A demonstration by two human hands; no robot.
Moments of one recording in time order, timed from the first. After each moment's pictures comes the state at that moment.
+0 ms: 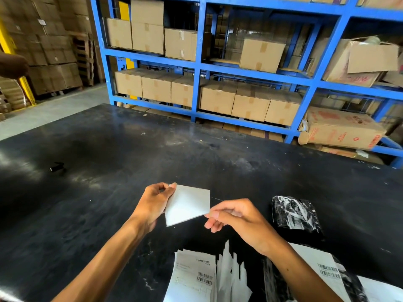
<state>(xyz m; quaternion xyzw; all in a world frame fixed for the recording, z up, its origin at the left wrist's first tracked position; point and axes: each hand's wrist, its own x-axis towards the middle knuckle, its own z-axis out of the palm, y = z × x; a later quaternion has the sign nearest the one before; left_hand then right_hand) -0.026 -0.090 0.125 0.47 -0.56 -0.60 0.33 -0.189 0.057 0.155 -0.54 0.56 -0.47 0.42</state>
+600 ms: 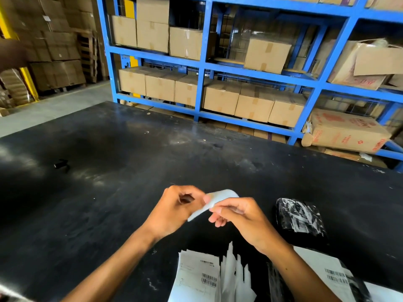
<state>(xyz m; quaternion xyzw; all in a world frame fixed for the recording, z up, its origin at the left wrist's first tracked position) -0.021 -0.058 0.148 0.25 -0.76 -0.51 0.31 -0.183 0.043 0.149 -0.52 0.58 -0.50 0.37</state>
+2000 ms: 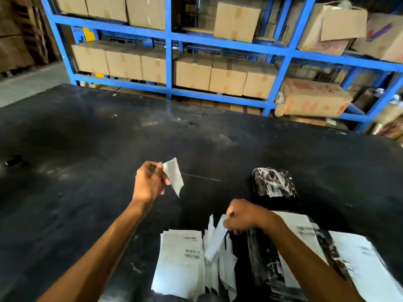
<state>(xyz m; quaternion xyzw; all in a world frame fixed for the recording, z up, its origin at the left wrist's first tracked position) -0.067 -0.107 0.090 0.43 -0.62 -0.53 0.39 -0.242 0.059 0.102 -0.50 0.80 0.00 0.34</state>
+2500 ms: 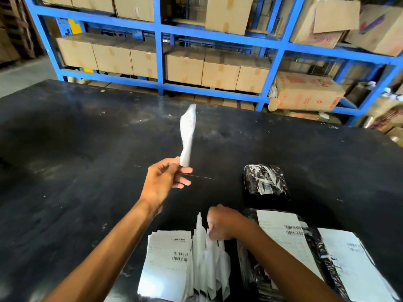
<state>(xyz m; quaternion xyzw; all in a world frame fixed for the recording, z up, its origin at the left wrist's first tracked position) -0.106 -0.065 0.116 0.33 -0.55 -0.68 0.35 -0.230 0.056 0.081 -0.56 0.78 0.06 0.27</state>
